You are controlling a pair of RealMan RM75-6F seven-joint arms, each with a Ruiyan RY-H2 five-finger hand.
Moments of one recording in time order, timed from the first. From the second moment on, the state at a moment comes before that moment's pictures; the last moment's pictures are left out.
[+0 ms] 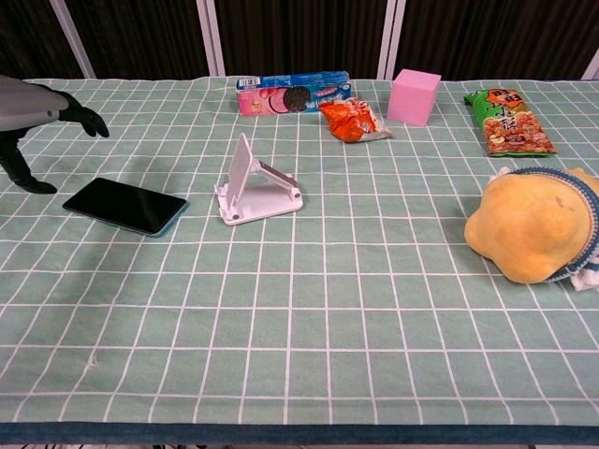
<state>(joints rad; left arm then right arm) -0.71 -1.29 -0.13 -1.56 0.91 0.86 0.68 0.09 -1.14 0.10 -1.68 -1.36 1.43 -0.16</state>
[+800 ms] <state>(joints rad) -0.84 -1.41 -0.08 -1.46 0.79 0.82 0.74 0.09 -1.14 0.10 -1.68 -1.36 1.43 -0.17</state>
